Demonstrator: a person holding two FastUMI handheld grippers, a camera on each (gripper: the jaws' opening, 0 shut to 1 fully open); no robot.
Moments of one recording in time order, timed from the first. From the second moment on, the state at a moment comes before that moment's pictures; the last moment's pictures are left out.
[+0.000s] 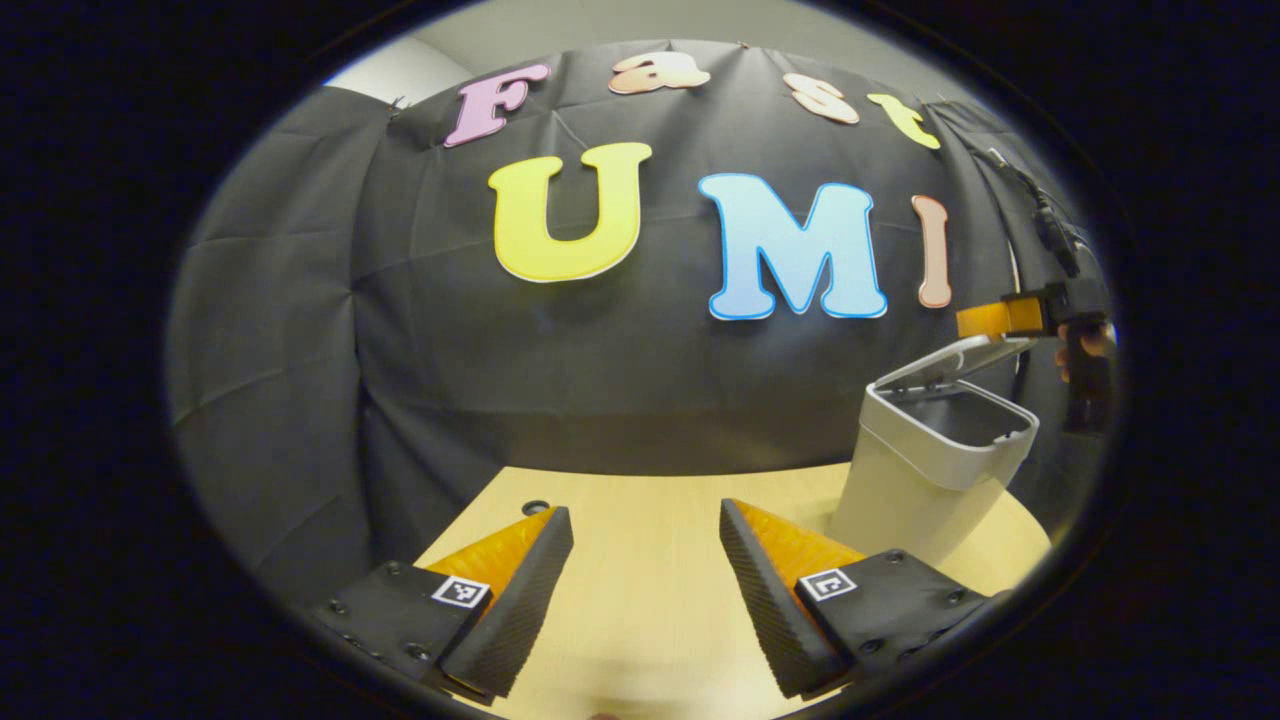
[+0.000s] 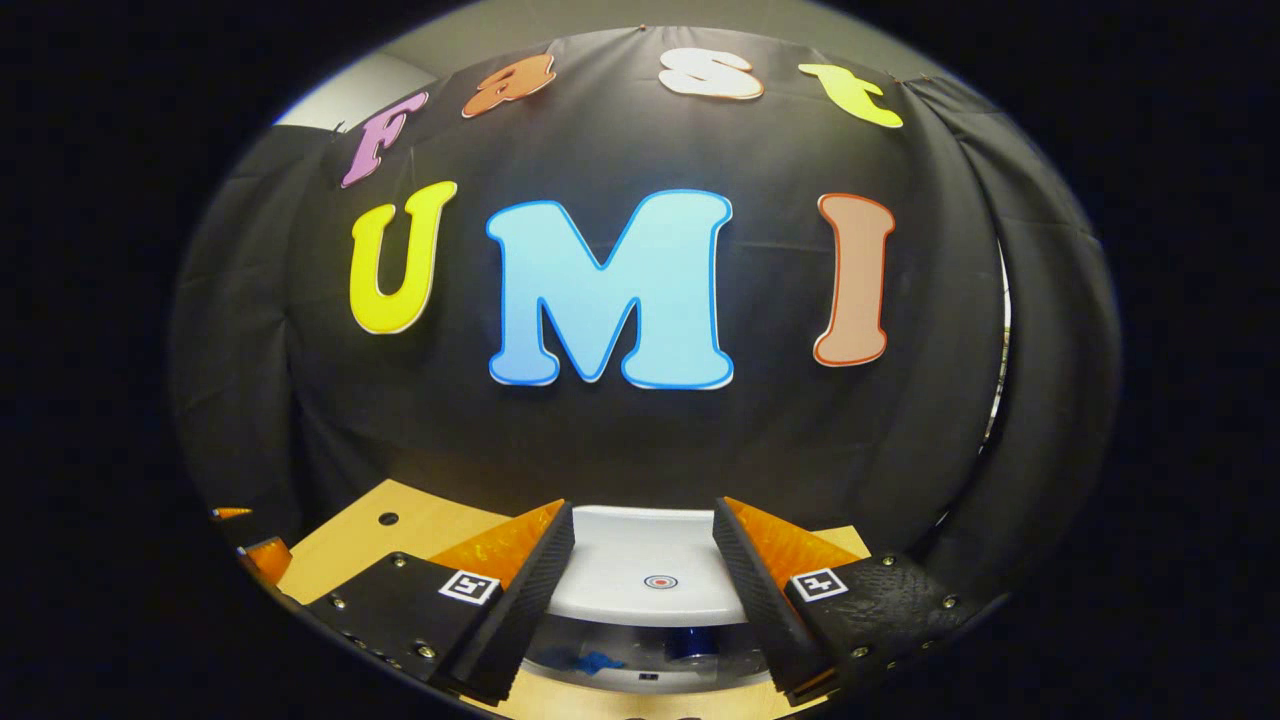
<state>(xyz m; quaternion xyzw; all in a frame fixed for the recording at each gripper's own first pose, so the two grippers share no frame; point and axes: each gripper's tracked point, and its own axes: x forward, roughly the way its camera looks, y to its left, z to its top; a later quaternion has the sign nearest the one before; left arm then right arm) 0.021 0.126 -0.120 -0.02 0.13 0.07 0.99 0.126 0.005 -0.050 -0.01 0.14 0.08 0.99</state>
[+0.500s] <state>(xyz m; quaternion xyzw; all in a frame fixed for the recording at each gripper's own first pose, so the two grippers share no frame) 0.015 0.116 -0.112 -0.02 0.13 0.06 0.99 0.097 0.003 -0.111 -0.01 0.19 0.07 0.98</state>
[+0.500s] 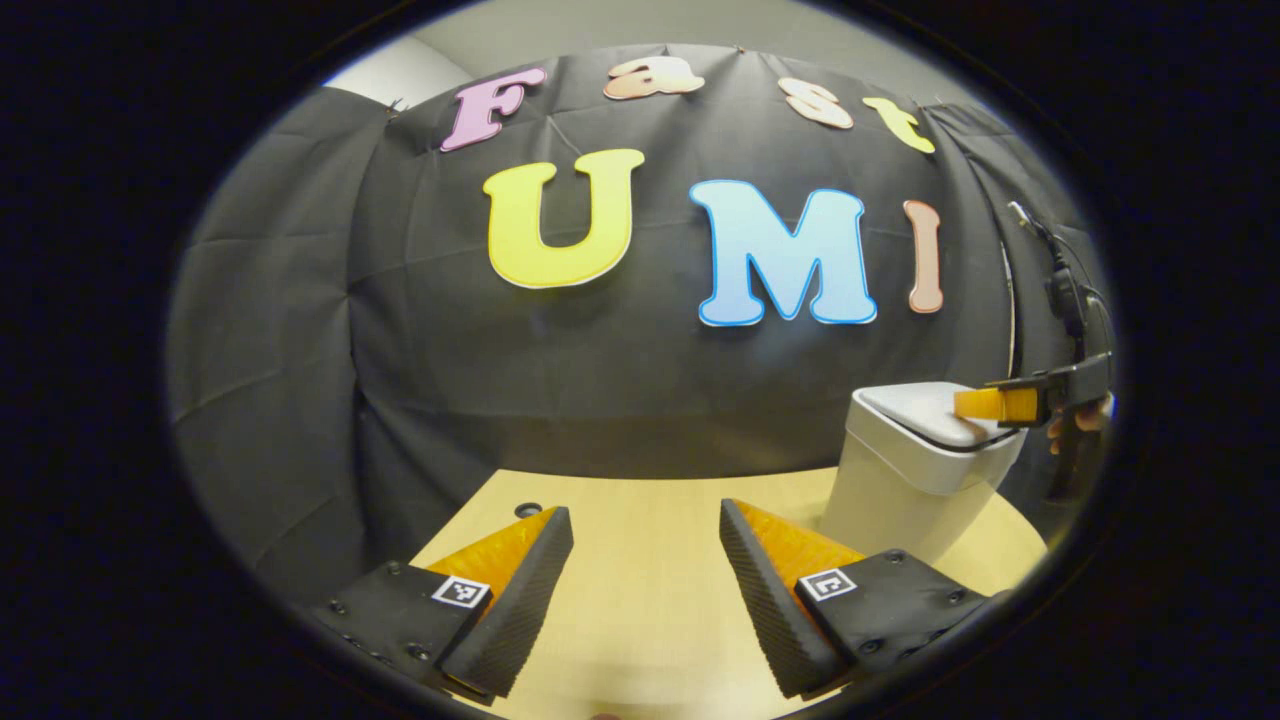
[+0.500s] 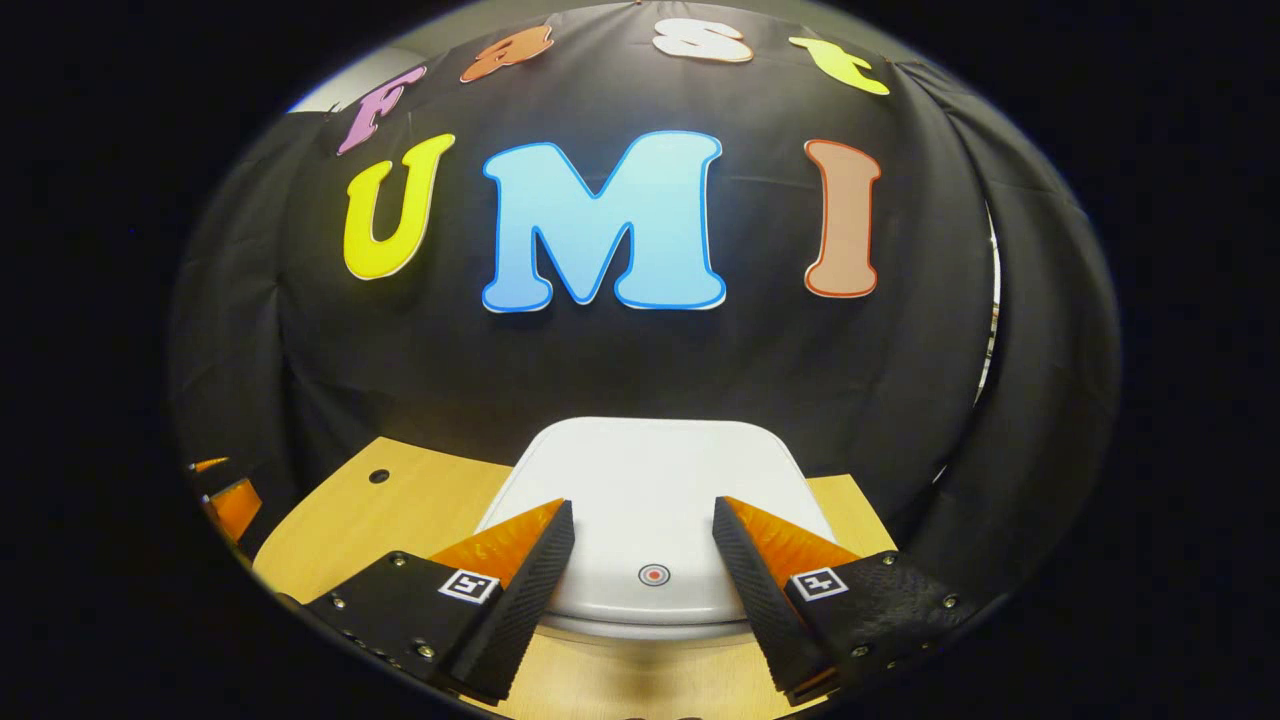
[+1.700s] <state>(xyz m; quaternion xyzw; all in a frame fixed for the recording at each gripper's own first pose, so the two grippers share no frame) 0.022 0.095 -0.112 -0.02 0.13 0.04 0.99 0.090 0.000 -0.115 0.02 0.10 0.06 0.99</state>
